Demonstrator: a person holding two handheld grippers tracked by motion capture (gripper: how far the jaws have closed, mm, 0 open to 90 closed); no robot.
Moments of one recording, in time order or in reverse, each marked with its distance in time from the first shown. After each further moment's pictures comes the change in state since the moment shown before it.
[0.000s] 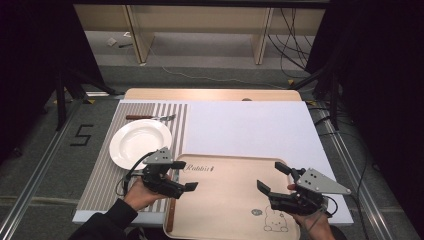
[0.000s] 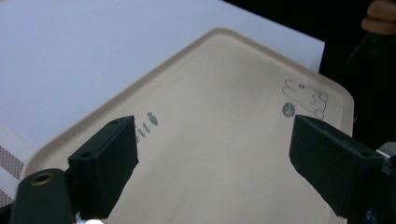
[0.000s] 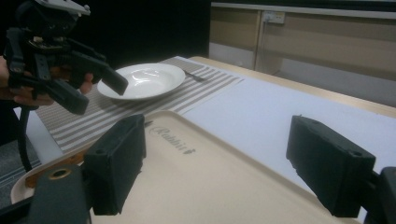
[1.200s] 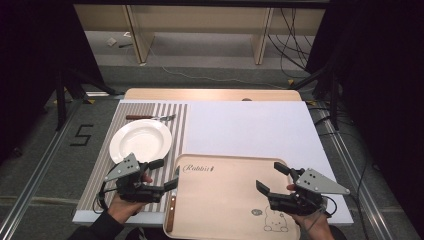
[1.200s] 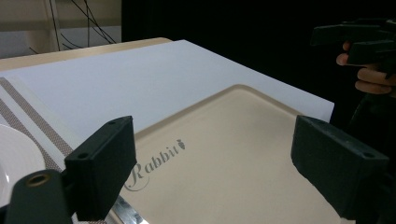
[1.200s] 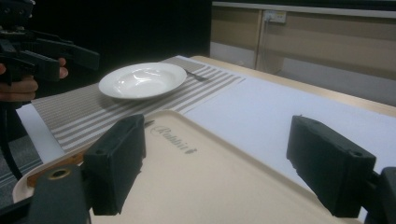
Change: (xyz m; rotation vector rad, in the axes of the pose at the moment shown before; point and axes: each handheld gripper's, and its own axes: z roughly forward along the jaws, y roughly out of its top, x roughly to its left) left arm -0.005 -0.032 -0.048 -0.280 0.112 -0.053; right arm 0.001 0.000 0.001 0.004 0.003 -0.001
